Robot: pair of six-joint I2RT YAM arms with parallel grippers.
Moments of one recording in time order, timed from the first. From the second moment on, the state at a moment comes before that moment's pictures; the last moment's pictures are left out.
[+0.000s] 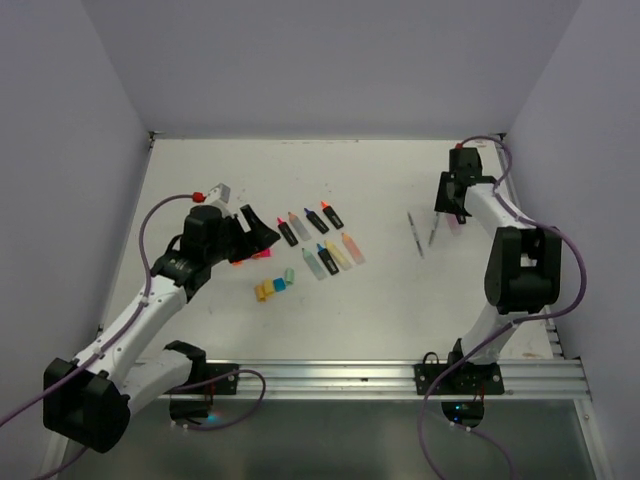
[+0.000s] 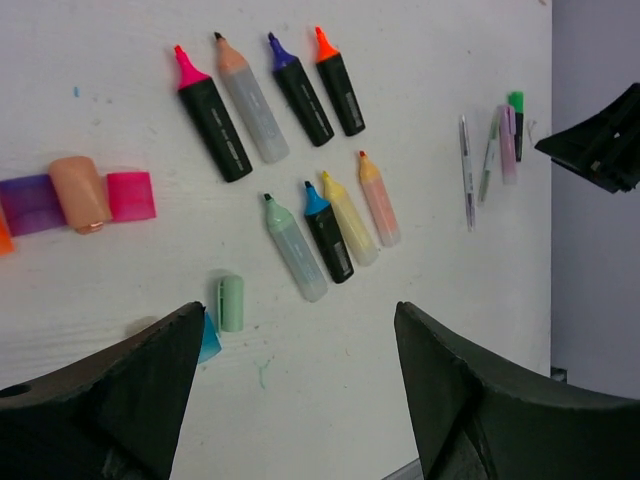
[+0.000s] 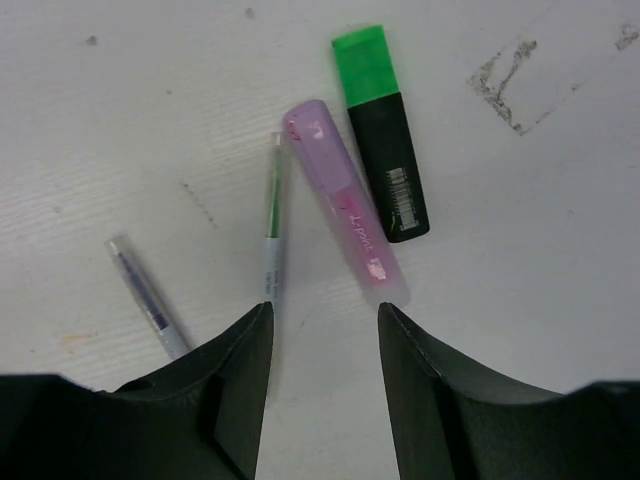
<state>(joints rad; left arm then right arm) -0.32 0.96 0.70 -0.29 0.16 -0.75 0.03 1.76 1.28 -0.46 0.26 0.18</state>
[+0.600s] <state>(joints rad) -0.40 1.18 0.76 -0.21 0.23 -0.69 -0.03 1.92 1.33 -0.47 0.25 0.16</state>
